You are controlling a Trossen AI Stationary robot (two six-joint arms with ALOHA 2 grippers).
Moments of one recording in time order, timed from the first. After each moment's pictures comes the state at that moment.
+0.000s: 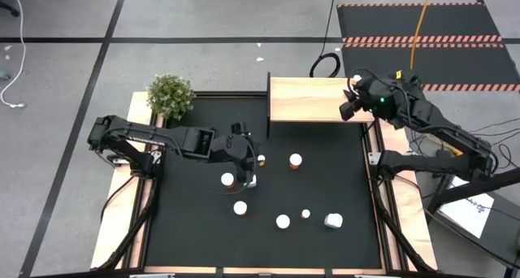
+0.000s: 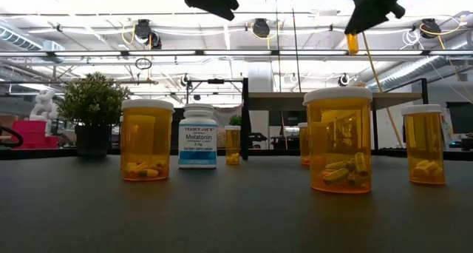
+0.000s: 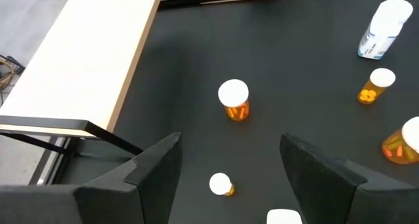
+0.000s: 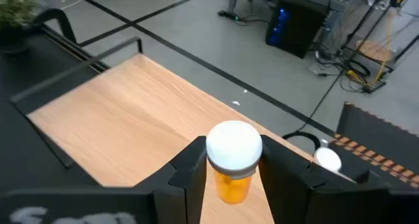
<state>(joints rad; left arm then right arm) -0.13 1.55 1.41 -0.58 -0.32 -0.01 -0.50 0.83 1.04 -0.78 0.48 0.15</state>
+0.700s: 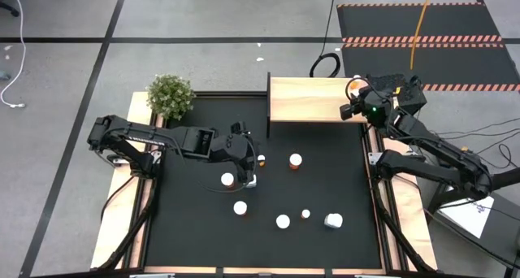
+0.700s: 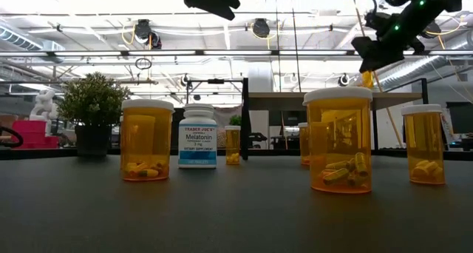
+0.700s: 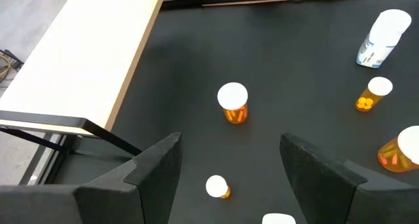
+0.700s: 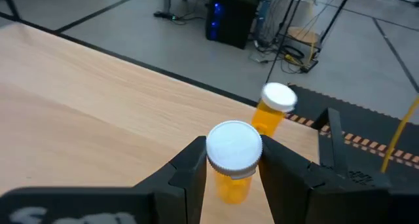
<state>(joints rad) -0.13 1.55 1.41 -0.57 -0.32 -0.04 -0.68 0.68 0.62 -0.45 0.58 0.13</state>
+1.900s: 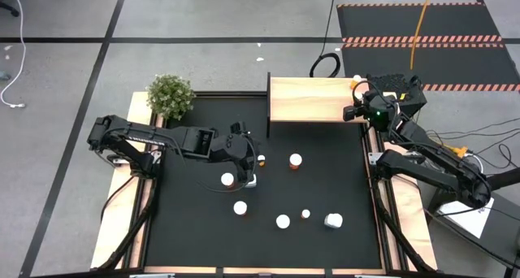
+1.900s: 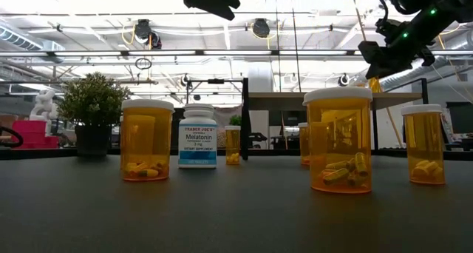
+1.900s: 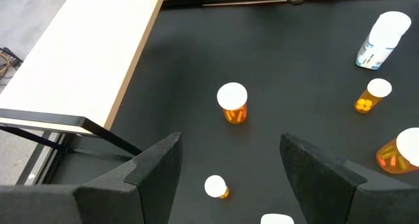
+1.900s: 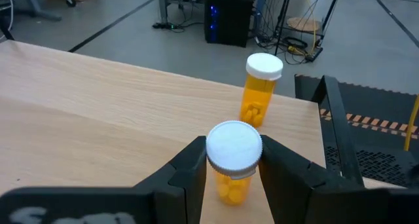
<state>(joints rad) -0.13 1.55 1.41 -0.57 -0.32 -0.05 -0.74 0.58 0.51 -0.40 0.52 0.22</state>
